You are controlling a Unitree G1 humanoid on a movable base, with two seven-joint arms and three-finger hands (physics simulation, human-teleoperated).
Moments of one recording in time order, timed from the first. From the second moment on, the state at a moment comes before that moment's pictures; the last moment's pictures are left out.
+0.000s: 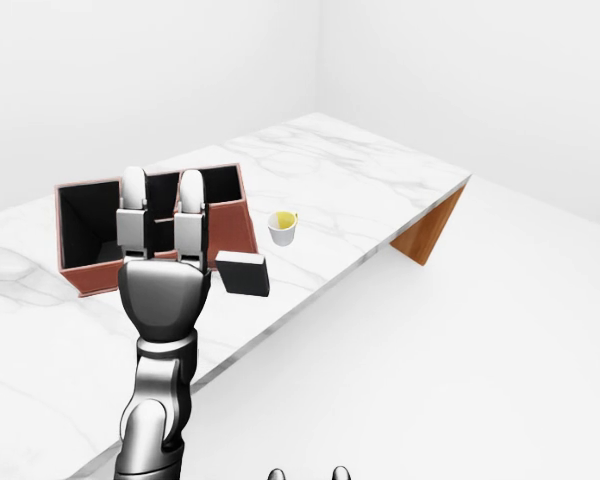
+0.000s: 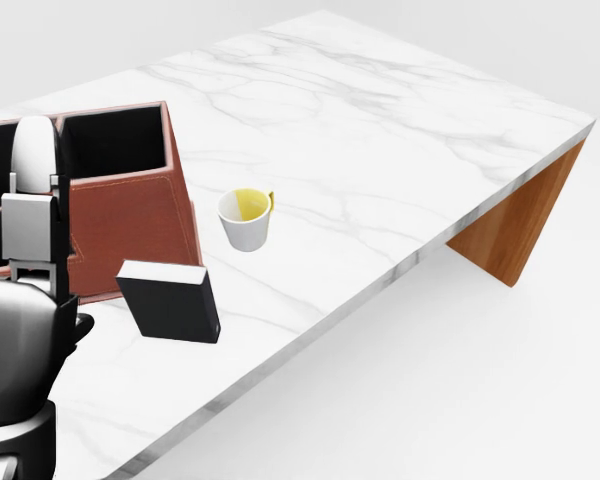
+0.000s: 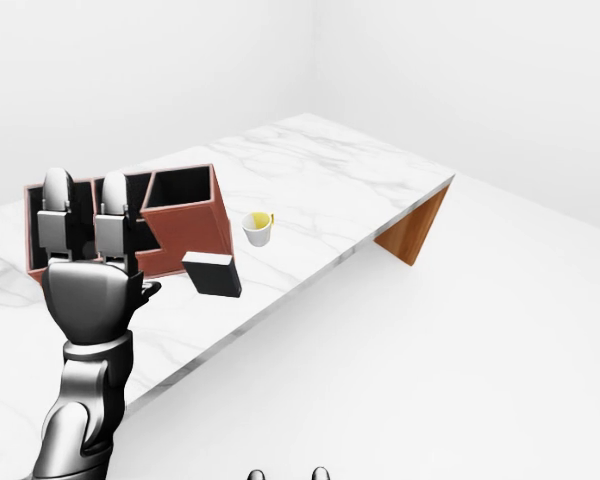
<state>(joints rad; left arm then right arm) -0.04 0.15 0.07 -0.34 1.45 -0.09 0.52 0.43 0.02 -1.55 -0.48 0.70 0.09 0.58</state>
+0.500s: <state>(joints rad) -0.04 0.15 0.07 -0.35 1.44 -0.09 0.52 0.44 0.02 -1.55 -0.48 0.71 0.09 0.58</state>
